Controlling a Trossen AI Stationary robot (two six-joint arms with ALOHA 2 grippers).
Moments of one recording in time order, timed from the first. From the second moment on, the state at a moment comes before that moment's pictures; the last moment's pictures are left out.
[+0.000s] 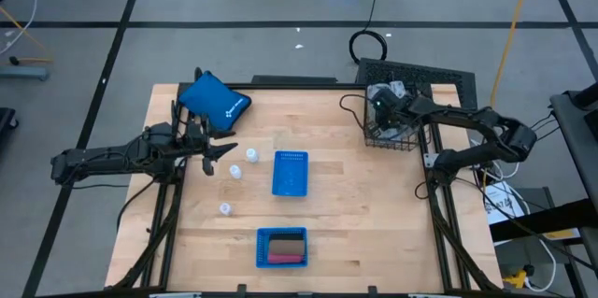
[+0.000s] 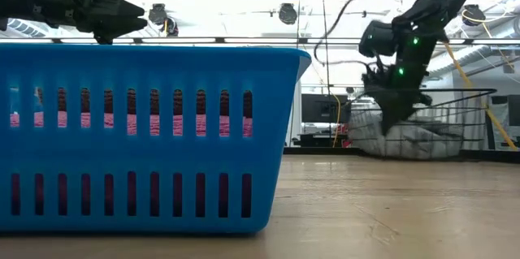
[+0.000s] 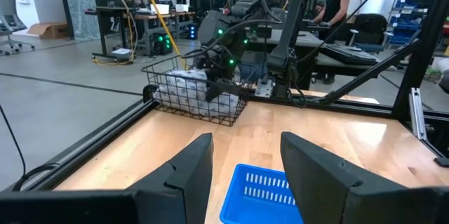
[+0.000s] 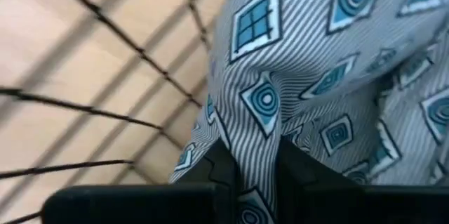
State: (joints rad) left arm 0.16 0.33 0.24 0.08 -0.01 -0.06; right arm -0.68 1.32 0.68 -0.53 0.23 0.28
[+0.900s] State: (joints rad) left arm 0.16 0.33 0.24 0.08 -0.01 -0.06; right arm -0.79 0.99 0.67 -0.45 -0.24 0.40
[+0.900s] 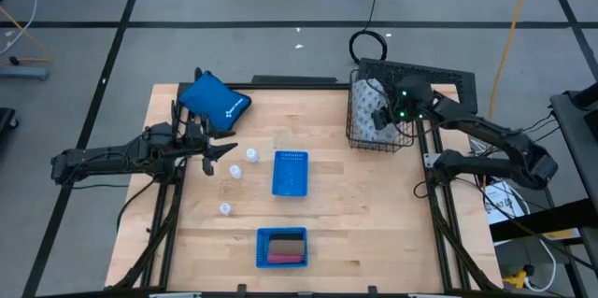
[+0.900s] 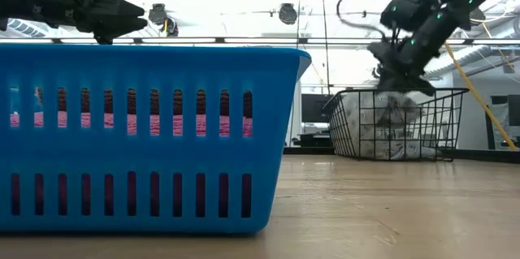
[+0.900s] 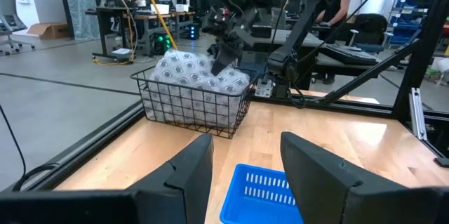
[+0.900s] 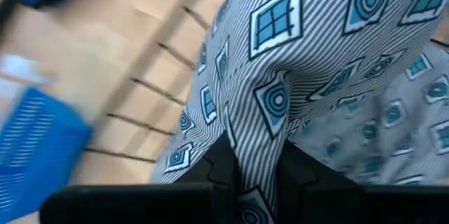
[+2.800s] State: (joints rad) left arm 0.16 0.33 0.24 0.08 -0.01 -0.06; right arm -0.86 1.30 0.78 -0.38 0.10 0.04
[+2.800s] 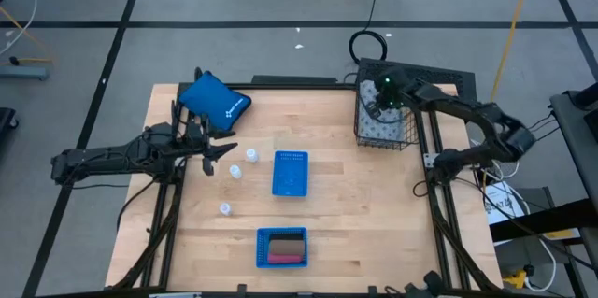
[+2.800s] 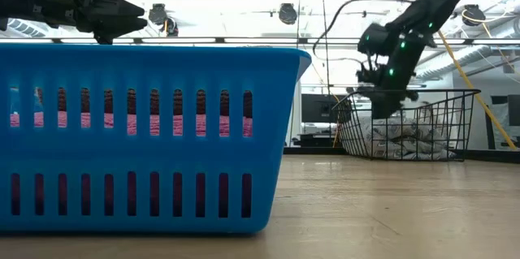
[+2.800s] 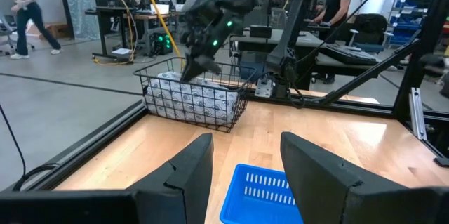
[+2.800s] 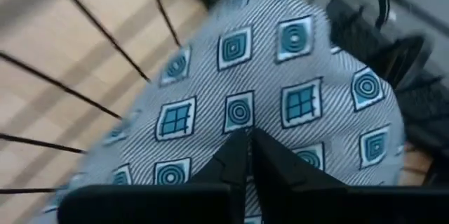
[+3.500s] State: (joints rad) left arm 0.16 0.33 0.24 0.08 -0.01 -0.06; right arm -0.88 1.14 0.78 -0.58 -0.02 0.03
